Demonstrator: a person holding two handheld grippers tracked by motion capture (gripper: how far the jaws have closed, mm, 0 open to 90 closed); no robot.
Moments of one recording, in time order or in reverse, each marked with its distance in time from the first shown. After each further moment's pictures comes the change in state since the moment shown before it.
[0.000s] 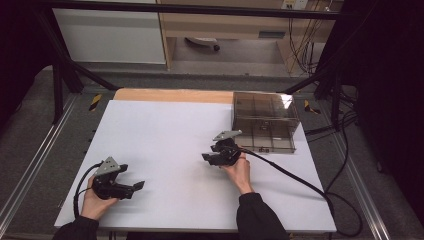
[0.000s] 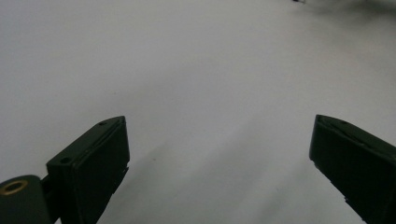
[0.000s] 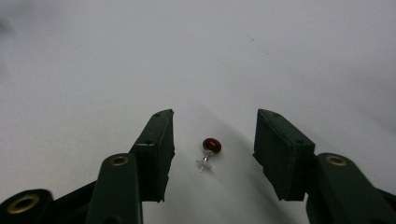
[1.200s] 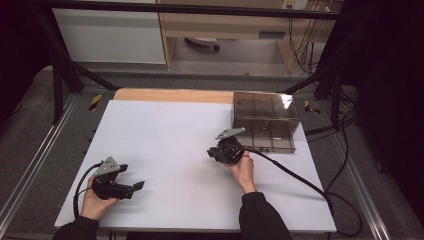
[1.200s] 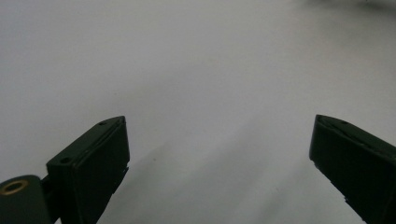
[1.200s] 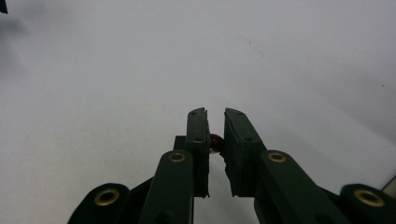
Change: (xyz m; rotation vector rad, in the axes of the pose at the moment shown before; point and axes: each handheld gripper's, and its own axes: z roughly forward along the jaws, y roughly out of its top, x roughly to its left) left arm 0.000 0.000 0.000 -0.001 0.001 0.002; right arm 0.000 0.007 -0.018 0.019 0.007 -0.007
